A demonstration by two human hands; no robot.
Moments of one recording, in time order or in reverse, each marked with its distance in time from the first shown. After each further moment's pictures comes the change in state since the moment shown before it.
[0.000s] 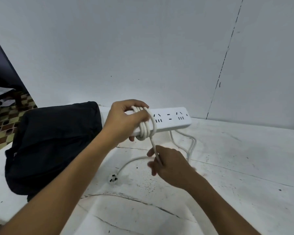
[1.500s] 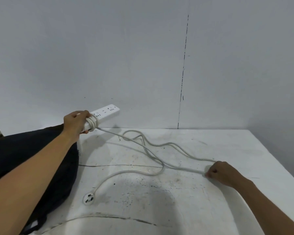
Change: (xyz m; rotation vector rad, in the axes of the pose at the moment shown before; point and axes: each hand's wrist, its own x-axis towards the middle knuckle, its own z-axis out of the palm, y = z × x) left_hand 0.115 -0.073 -0.045 -0.128 0.330 -0.194; right_hand -0.087 0.226 -0.119 -0.437 0.082 0.542
